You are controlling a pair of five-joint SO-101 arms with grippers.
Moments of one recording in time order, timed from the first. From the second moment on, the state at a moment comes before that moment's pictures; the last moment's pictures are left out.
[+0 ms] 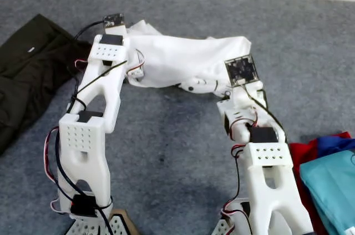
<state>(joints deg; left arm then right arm) -0.6 41.9 -27.9 73.1 21.8 -8.1 -40.9 59.6 31.1 16.2</state>
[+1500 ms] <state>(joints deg) -10.5 -0.7 5.2 80.2 14.4 -8.1 -41.3 67.1 25.4 8.5</state>
